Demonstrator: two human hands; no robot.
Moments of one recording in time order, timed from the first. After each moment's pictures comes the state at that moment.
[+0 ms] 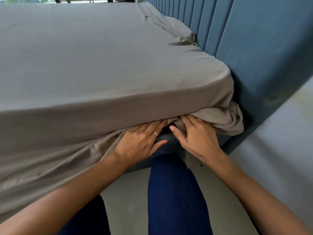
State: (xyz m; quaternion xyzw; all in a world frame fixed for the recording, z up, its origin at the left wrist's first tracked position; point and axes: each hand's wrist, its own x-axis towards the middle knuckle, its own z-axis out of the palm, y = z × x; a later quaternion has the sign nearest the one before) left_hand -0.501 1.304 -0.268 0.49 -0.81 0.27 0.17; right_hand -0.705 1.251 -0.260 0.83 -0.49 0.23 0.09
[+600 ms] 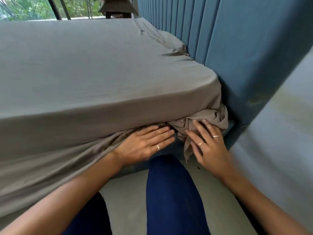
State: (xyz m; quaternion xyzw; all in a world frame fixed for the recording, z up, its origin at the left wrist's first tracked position) left_hand -0.499 1.305 -0.251 0.29 -0.90 0.30 0.14; right_hand -0.768 1.278 -0.283 0.86 -0.42 0.26 0.15
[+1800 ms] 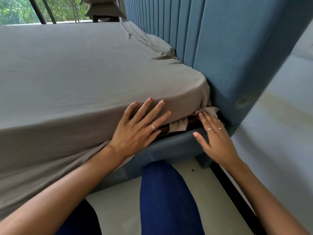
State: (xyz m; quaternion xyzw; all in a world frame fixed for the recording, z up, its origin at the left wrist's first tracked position) left_hand -0.522 1.282 -0.213 0.45 -0.76 0.44 0.14; right_hand -0.797 1.249 -0.264 0.81 -0.54 0.23 0.00
